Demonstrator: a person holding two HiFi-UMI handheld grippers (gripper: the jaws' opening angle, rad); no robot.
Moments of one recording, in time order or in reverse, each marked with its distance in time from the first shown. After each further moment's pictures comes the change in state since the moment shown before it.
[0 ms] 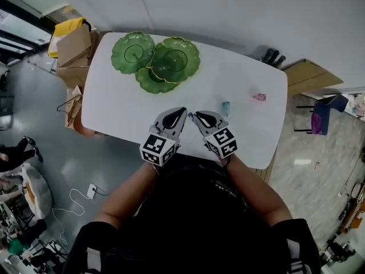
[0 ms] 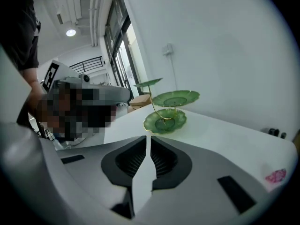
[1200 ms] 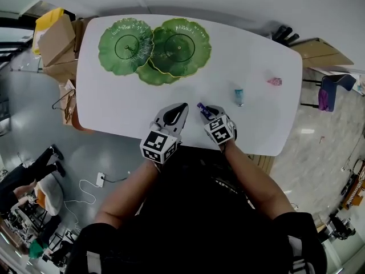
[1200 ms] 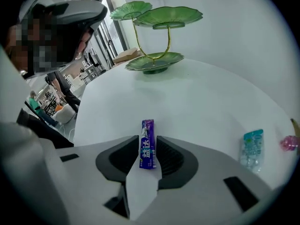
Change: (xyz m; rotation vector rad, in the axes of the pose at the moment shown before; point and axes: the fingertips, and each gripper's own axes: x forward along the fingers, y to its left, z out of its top) left arm 0.013 0.059 -0.065 -0.104 0.154 -0.060; right arm 0.087 -0.035 -0.168 0.043 0.472 -0.128
